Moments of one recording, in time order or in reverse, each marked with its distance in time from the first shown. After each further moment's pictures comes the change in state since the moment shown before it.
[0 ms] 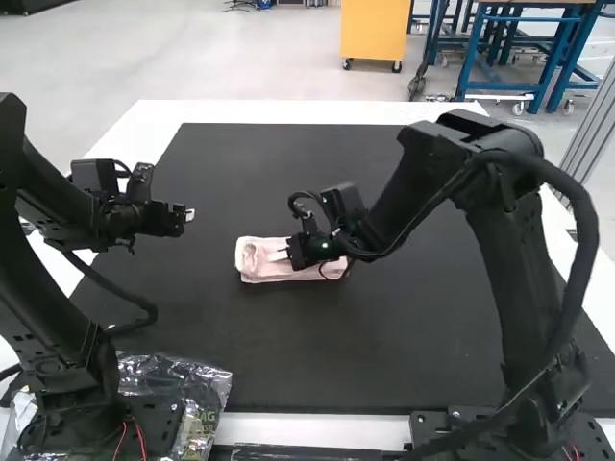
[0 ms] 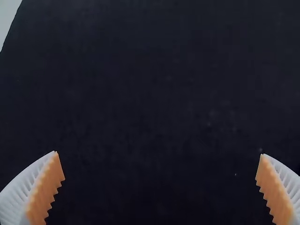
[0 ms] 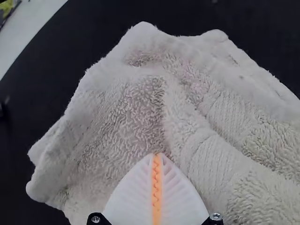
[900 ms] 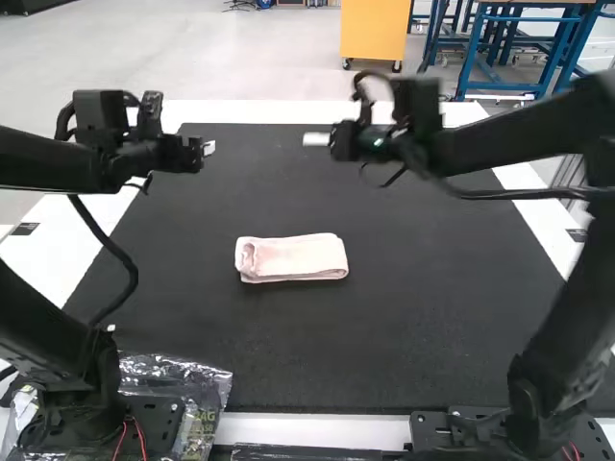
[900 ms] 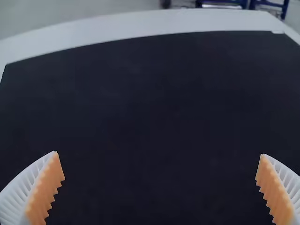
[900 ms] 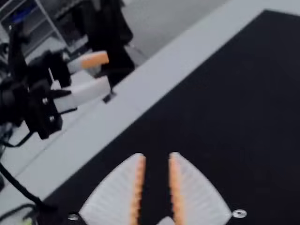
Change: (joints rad) left arm -0.183 -0.215 0.262 -0.210 -0.016 -0.162; right arm -0.224 -0.608 0.038 -0.252 -0.027 0.098
